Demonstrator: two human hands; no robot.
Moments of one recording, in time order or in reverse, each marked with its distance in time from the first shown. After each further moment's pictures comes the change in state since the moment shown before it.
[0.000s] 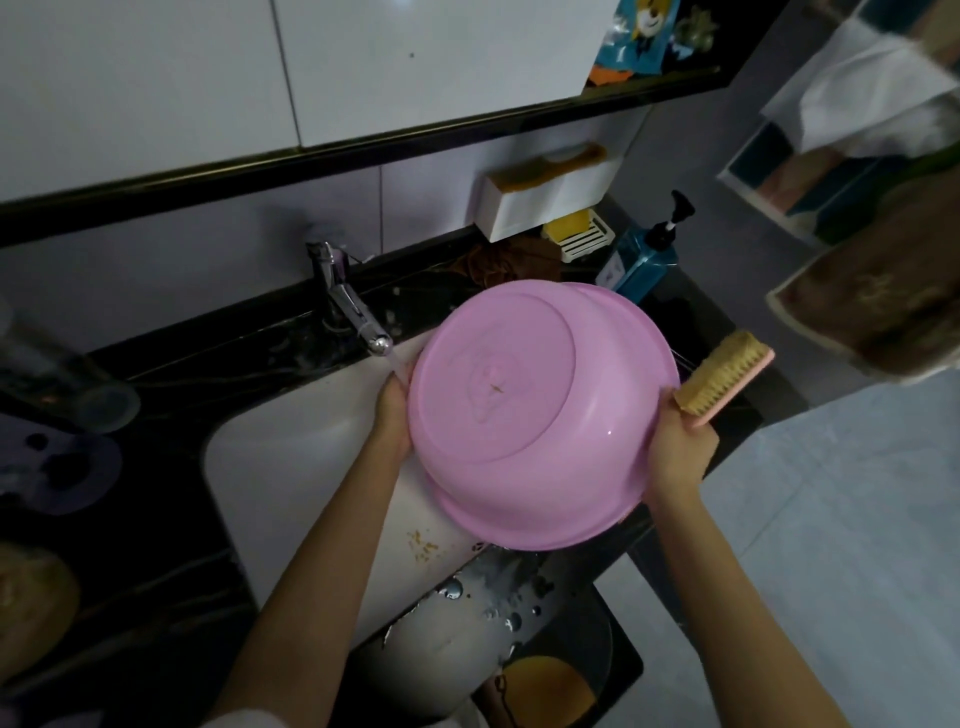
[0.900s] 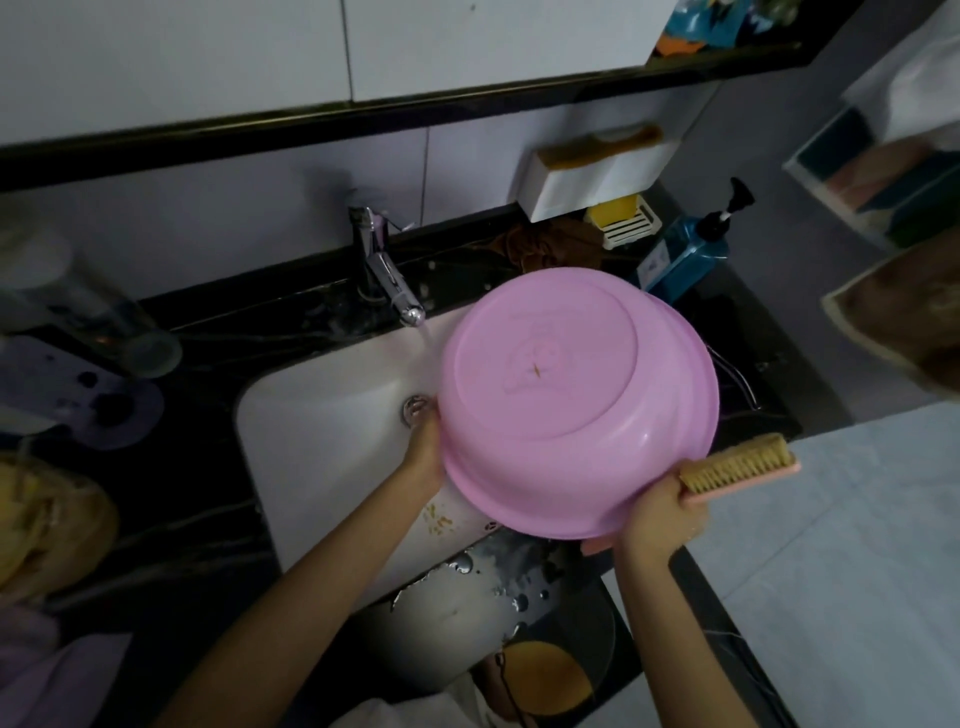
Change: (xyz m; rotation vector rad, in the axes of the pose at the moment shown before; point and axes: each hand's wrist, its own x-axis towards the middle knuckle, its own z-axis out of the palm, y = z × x) left_hand -0.048 -0.043 -0.012 0.159 0.249 -0.065; right_hand -0.030 0.084 -0.006 -0.029 0.250 0.007
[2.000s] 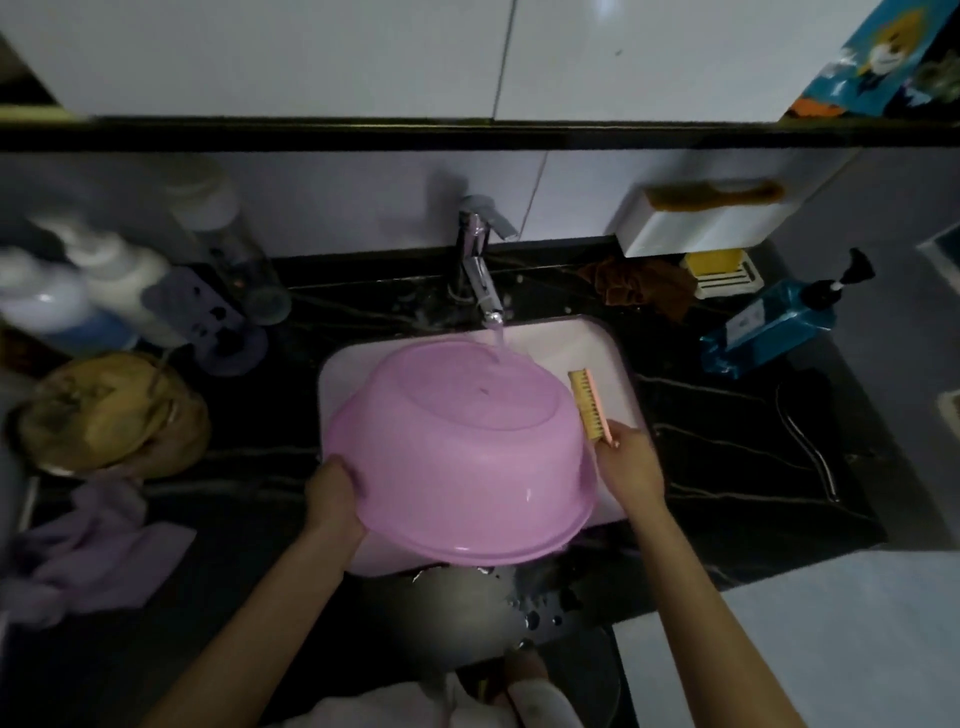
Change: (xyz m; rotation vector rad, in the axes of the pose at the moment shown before) left_hand -0.078 0.000 -0.121 -0.355 0.525 -0.015; right_hand 0.006 -0.030 0.076 -0.764 -1.022 -0.403
